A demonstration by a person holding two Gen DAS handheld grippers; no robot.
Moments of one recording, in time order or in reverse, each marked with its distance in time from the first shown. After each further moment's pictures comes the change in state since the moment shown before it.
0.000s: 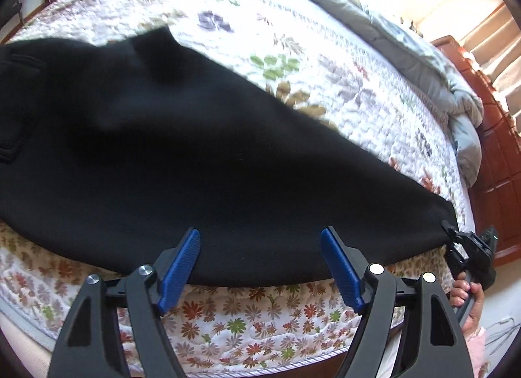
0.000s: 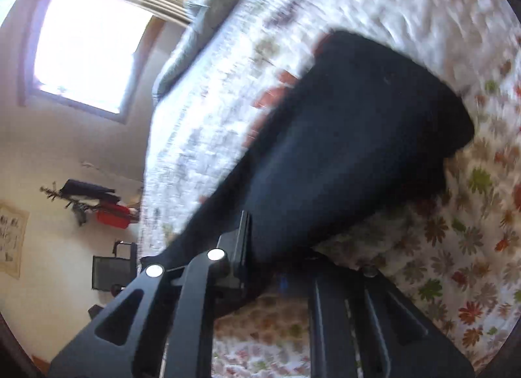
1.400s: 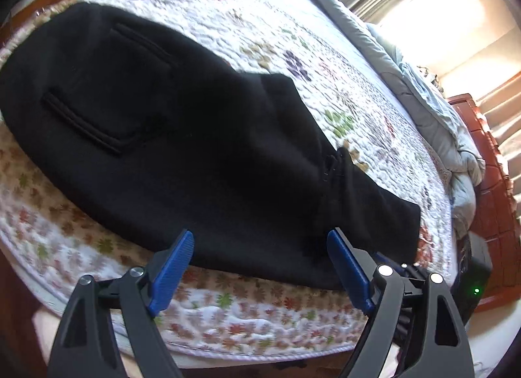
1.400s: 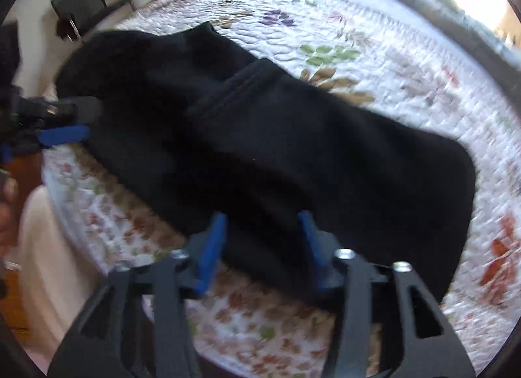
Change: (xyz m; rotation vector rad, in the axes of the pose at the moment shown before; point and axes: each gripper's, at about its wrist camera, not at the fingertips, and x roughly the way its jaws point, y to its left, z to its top) left arm -0.053 0.100 0.005 -0.210 -0.047 -0.041; right arm 0.187 0.263 -0.235 -1.023 0.456 -0.314
